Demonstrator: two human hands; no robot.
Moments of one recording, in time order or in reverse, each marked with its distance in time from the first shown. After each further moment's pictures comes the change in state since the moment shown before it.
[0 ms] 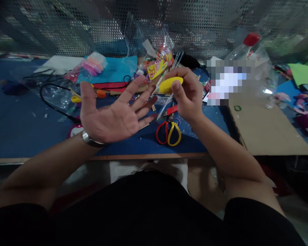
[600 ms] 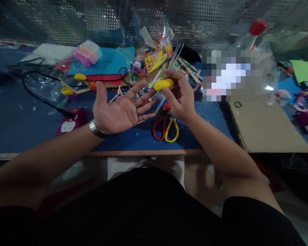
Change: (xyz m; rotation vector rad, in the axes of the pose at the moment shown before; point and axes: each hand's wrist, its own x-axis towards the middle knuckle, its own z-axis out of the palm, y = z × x) left_hand 0.037 -0.022 -0.069 0.154 -0.232 0.019; right_hand -0.030 0.017 0.003 0.121 -0.095 0.080
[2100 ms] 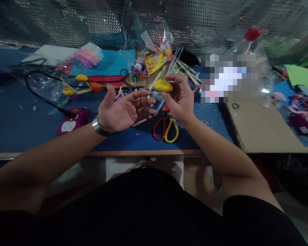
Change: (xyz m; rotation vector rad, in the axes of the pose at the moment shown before) left_hand 0.006 -0.006 -0.018 0.144 -0.041 0.073; right_hand -0.005 0.004 0.006 0.049 0.062 0.031
